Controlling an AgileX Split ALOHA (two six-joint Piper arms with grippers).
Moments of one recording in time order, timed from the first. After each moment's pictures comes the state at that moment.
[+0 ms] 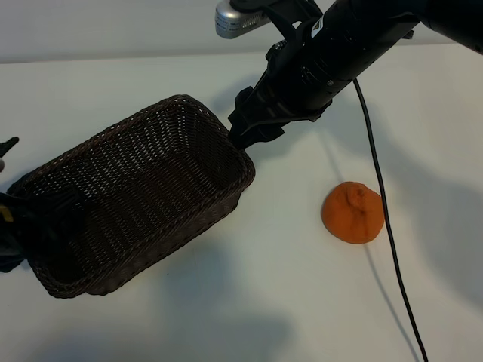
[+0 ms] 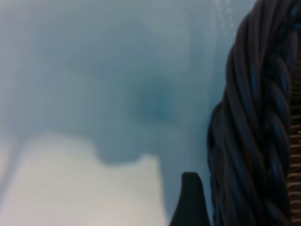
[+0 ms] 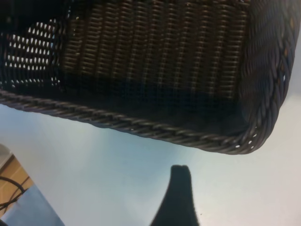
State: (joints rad) left arm -0.09 1.40 -0.46 0.12 0.21 -0.81; right arm 0.46 1.77 -1.53 0.44 0.98 -0.28
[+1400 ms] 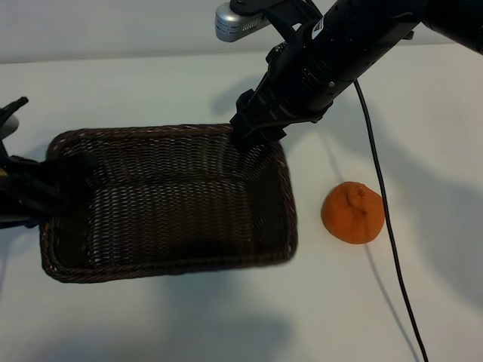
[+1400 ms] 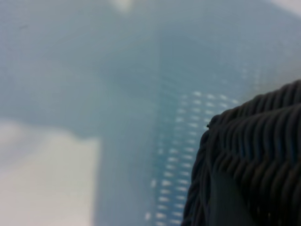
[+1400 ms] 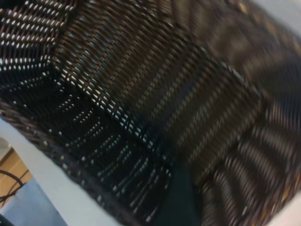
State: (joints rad) left arm -0.08 1.34 -0.58 -0.39 0.26 -0.20; right arm 0.46 1.77 -1.53 0.44 0.99 -0.30
